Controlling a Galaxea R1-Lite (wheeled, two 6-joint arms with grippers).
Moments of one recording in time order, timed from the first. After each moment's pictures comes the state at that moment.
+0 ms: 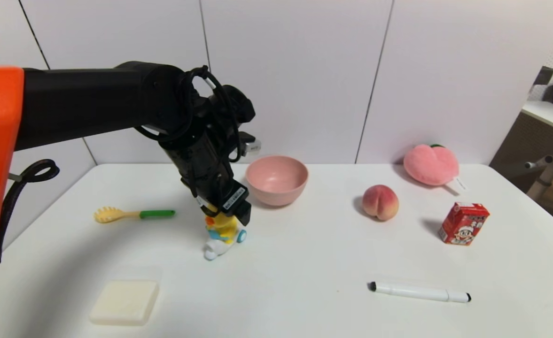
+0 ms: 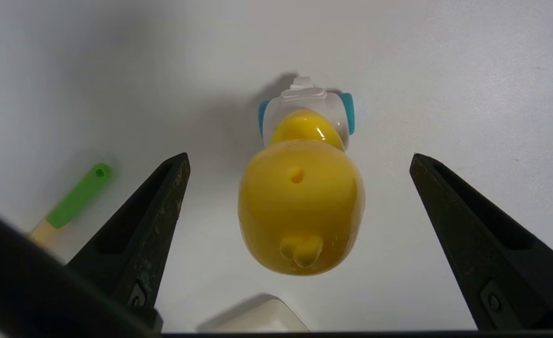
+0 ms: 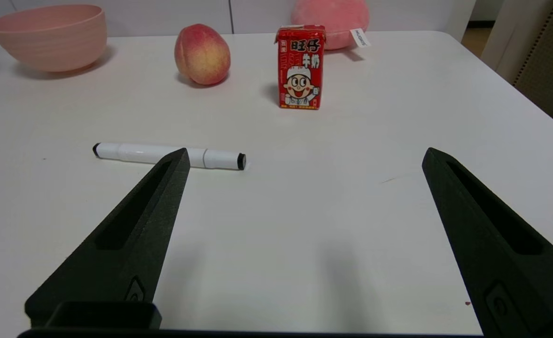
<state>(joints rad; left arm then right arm) -0.58 2.07 -1.97 1.00 0.12 0.11 0.00 0.00 0.00 -0.04 -0.01 0.02</state>
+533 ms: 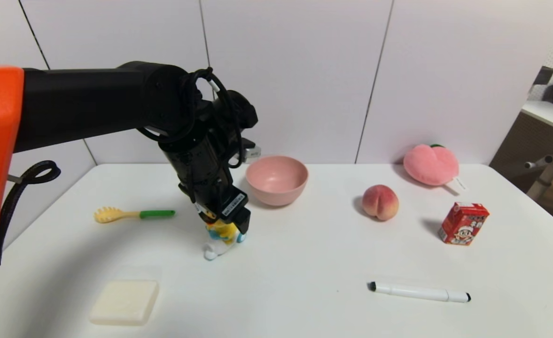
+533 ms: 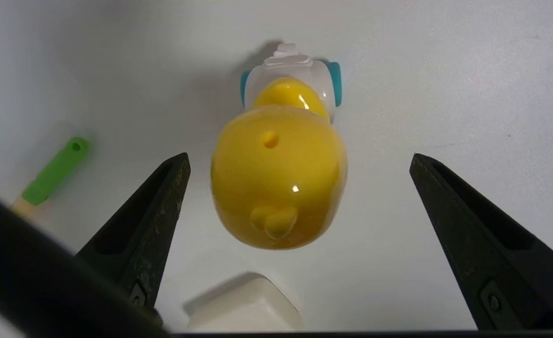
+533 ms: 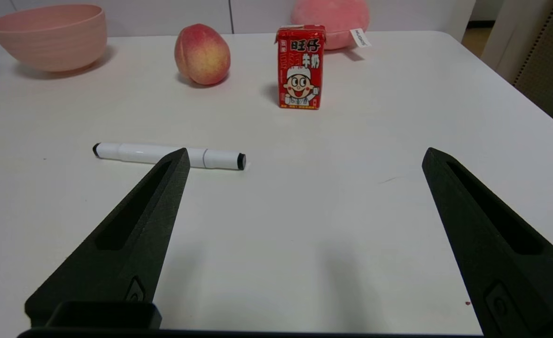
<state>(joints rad) -0.59 2.07 -1.97 1.07 0.12 0.07 0.00 0.00 0.00 -0.04 -0.01 0.02</state>
